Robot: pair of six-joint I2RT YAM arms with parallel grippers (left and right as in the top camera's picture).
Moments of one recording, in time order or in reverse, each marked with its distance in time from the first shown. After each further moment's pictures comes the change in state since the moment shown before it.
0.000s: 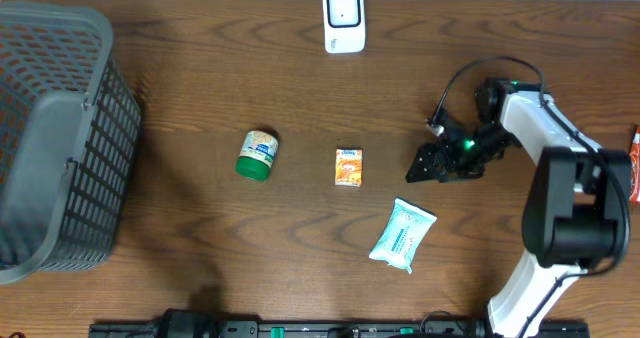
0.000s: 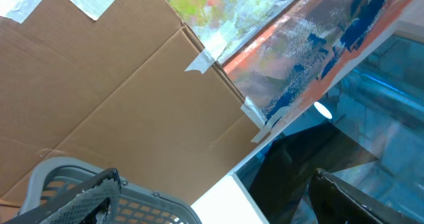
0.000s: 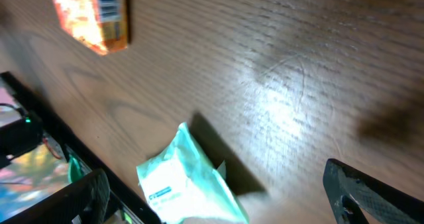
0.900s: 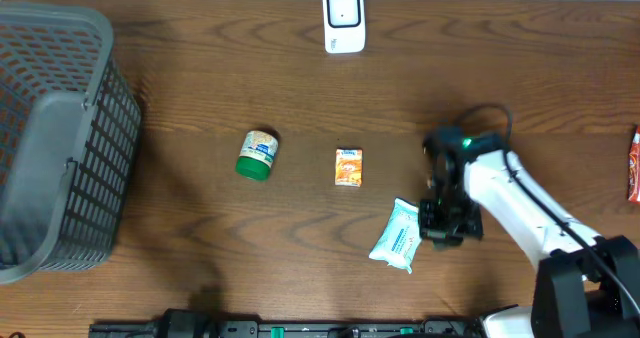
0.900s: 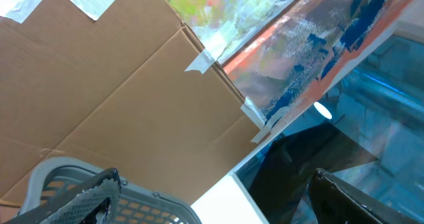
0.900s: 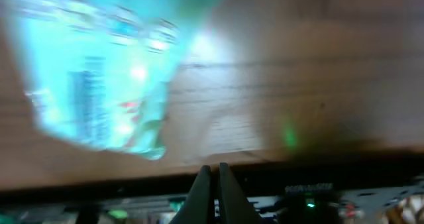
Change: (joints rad) left arm 0.000 0.000 0.000 0.000 0.000 0.000; right arm 0.340 -0.383 -0.380 -0.068 0.435 0.826
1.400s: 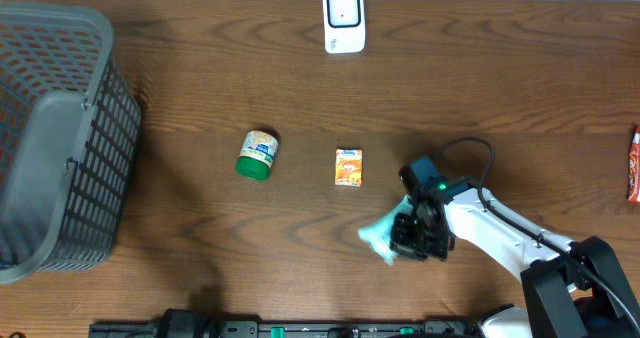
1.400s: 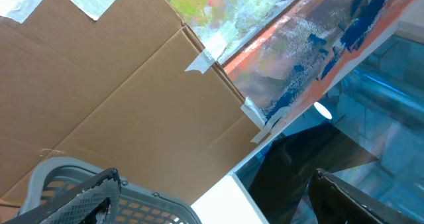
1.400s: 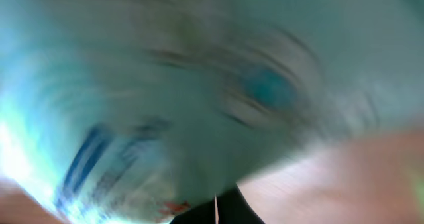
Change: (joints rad) left arm 0.000 0.000 0.000 0.000 0.000 0.000; right arm 0.134 -0.029 -0.252 0.502 -0.177 0.258
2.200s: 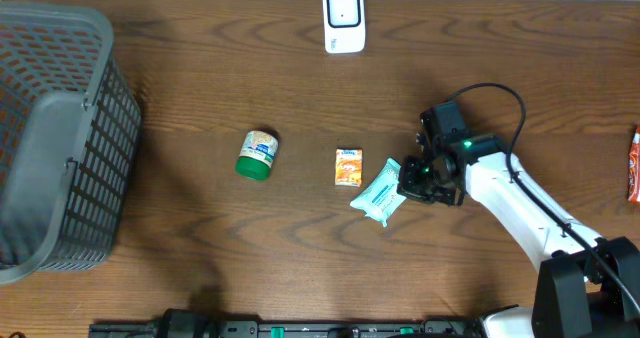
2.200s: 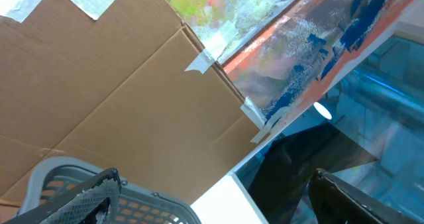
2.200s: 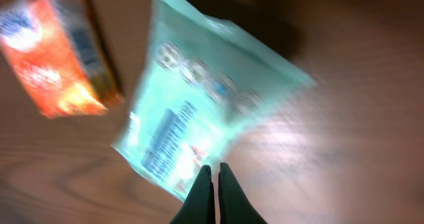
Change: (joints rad) left arm 0.000 0.000 0.000 0.000 0.000 -0.002; right arm -0.148 0.023 0.280 -0.060 0.071 -0.145
